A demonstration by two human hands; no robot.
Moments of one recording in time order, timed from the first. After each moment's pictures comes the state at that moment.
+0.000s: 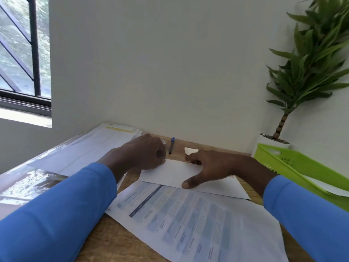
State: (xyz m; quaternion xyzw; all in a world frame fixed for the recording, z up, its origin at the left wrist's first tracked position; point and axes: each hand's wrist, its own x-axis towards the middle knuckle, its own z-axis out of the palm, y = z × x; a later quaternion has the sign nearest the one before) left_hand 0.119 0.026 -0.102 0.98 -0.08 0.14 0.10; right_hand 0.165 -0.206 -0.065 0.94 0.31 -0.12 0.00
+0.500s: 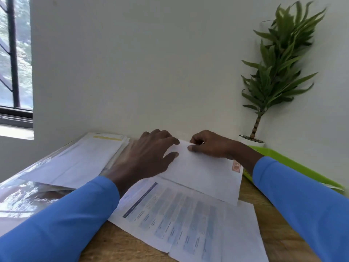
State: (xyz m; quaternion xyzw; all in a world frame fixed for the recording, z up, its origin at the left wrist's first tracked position) left_hand 0.106 -0.013 -0.096 0.91 -0.19 0.37 0.07; right_hand 0.170 -0.231 -0.026 0.93 0.29 -0.01 -0.21
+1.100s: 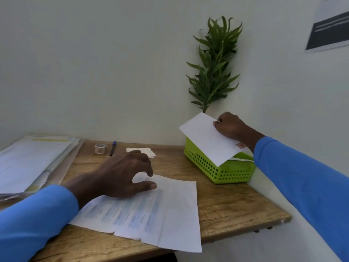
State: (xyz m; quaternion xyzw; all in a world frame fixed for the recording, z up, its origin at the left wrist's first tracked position) left_hand 0.071 -0.067 -0.109 0.91 -0.36 0.21 0.03; right_hand 0.152 -0.413 0.027 0.96 -0.04 0.23 -0.13
